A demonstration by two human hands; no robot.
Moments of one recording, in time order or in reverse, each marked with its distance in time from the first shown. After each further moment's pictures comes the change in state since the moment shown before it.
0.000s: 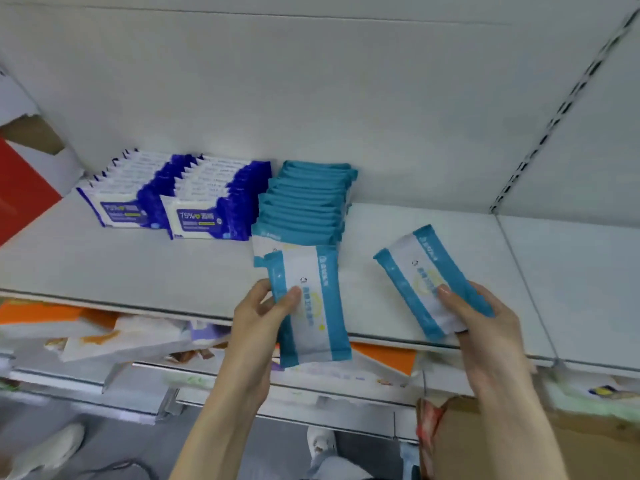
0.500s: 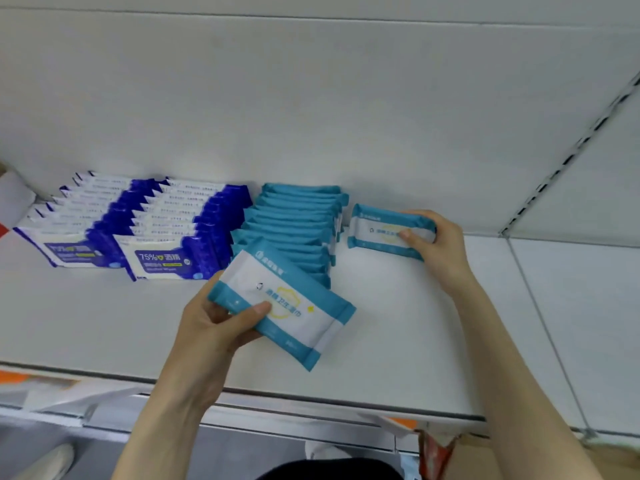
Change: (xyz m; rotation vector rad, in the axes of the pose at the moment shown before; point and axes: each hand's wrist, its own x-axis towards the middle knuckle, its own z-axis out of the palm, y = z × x) left_hand 0.074 0.042 -0.006 -0.007 -0.056 0.072; right_hand 0.199 -0.006 0.064 -0.568 -0.267 -0.472
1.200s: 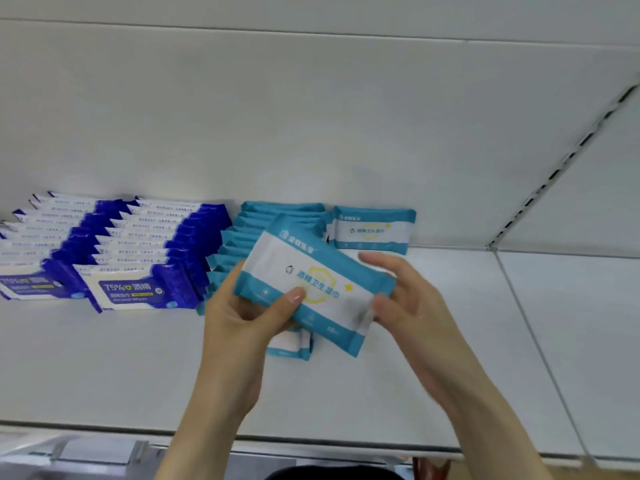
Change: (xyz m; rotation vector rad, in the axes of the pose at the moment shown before) left_hand 0.016 0.011 0.066 -0.049 -0.029 0.173; right_hand -0.090 -0.104 0.013 0.598 -0.288 0.260
